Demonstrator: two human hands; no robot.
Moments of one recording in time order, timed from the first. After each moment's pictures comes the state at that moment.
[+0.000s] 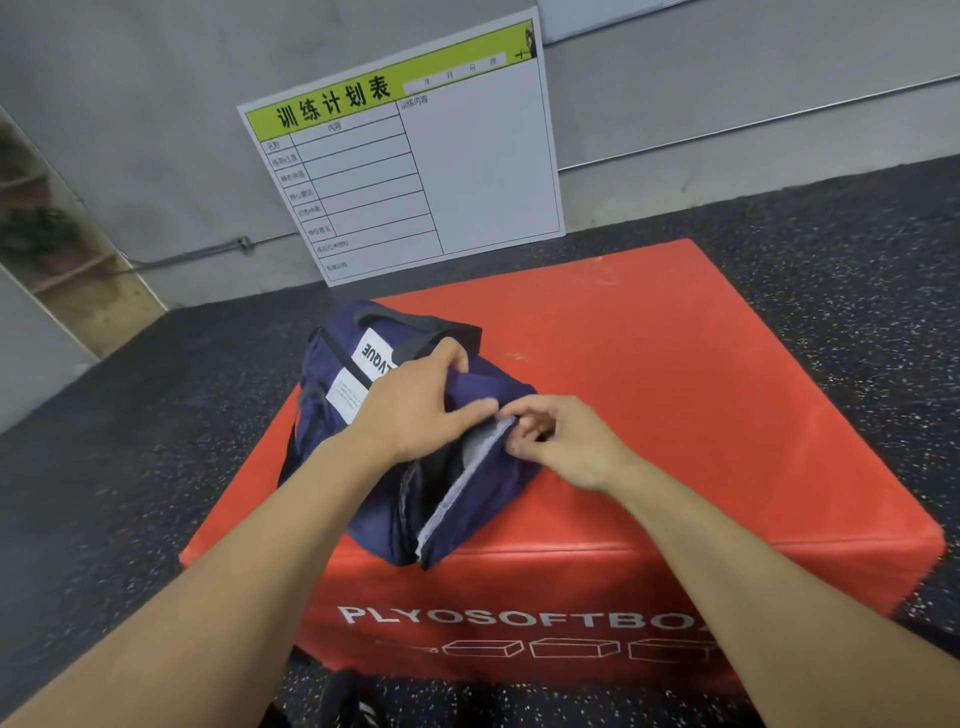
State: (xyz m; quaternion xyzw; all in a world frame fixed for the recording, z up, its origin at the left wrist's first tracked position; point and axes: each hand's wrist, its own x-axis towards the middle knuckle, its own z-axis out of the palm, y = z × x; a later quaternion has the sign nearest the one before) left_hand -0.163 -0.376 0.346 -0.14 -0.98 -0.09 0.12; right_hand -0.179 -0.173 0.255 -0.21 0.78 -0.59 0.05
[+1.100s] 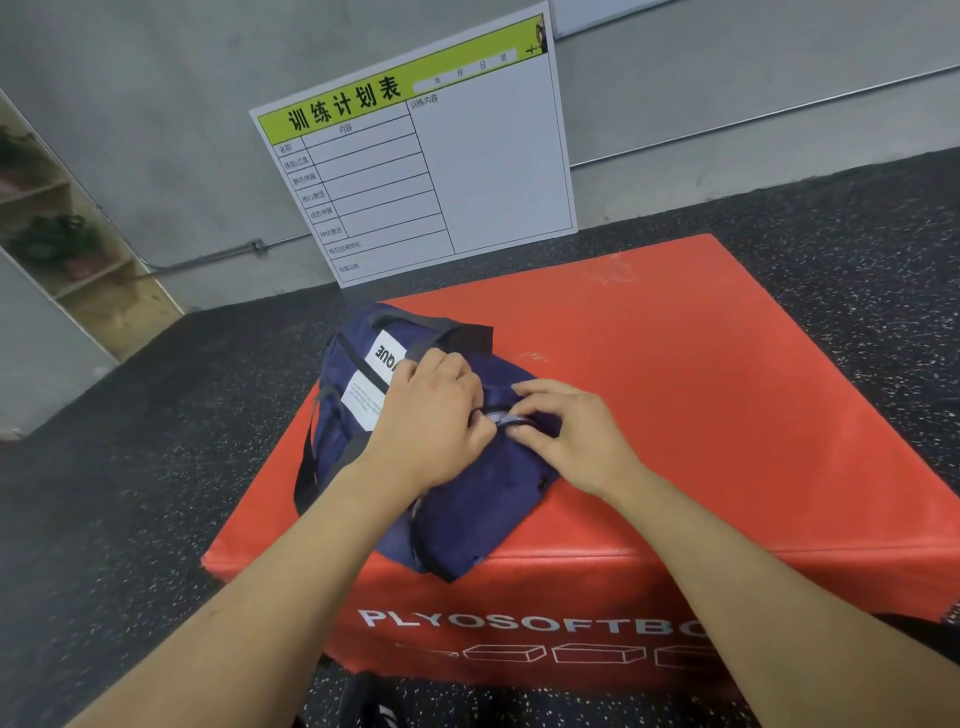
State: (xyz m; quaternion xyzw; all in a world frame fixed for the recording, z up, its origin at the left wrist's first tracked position) left_hand -0.156 -0.381 0.335 -0.18 -0.95 0.08 0.22; right_hand -0.193 -0.194 0.241 -0.25 0.82 -0.50 -0.15
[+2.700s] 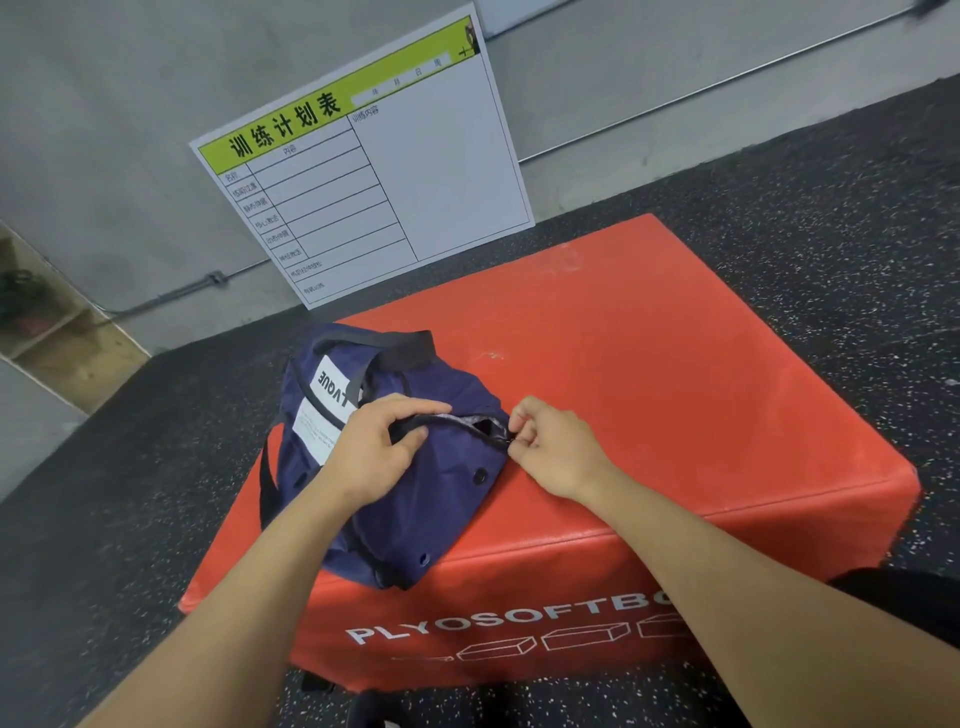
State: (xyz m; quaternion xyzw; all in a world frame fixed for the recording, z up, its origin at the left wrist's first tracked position) left_hand -0.163 -0.406 0.314 -0.17 -0.95 -0.27 0.07; right_hand -0.179 -0.173 0.225 -0.10 0.89 -0.45 -0.02
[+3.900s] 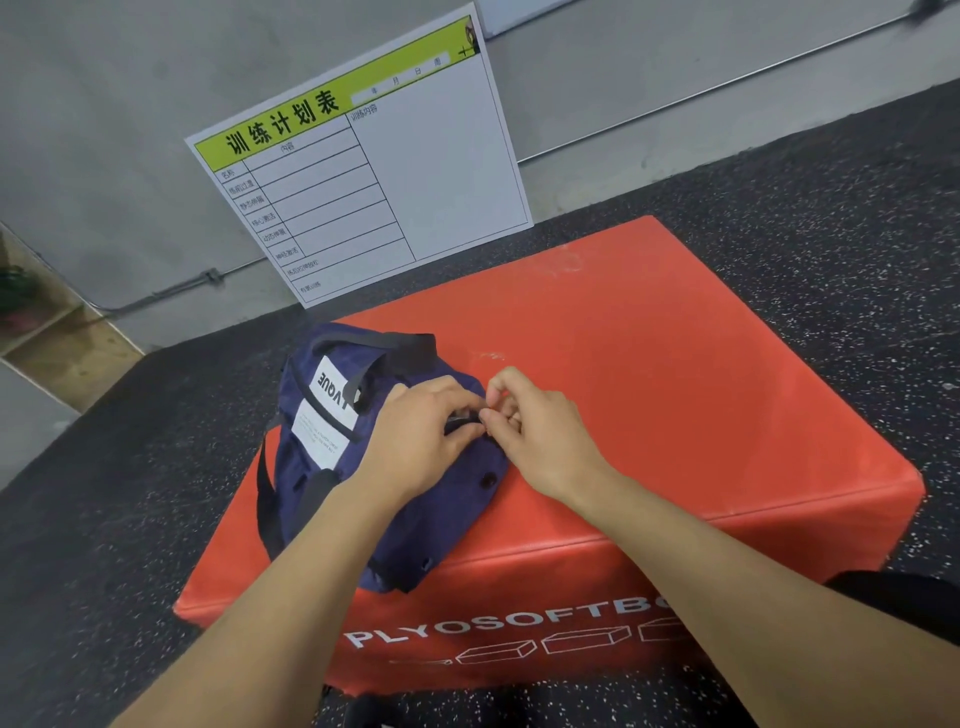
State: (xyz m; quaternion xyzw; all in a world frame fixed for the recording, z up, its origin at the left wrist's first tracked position) left_hand -0.169 -0.358 0.315 -0.23 -0.96 -0.09 0.15; right_hand -0.161 -0.182 0.263 -0.18 0.83 -0.52 -0.15
